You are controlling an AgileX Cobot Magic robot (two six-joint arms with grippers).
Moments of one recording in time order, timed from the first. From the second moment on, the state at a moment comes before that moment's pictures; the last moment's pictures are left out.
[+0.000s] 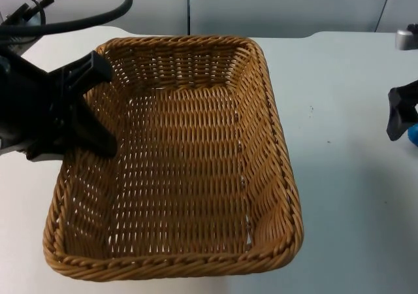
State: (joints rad) right arm 0.01 2.09 -1.32 -0.05 0.67 -0.13; left arm -0.19 1.63 -0.73 -1.15 0.65 0.62
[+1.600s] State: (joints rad) right arm -0.03 1.82 -1.40 0.00 0.79 -0.11; left arm -0.19 1.63 -0.73 -1.15 0.64 0.62
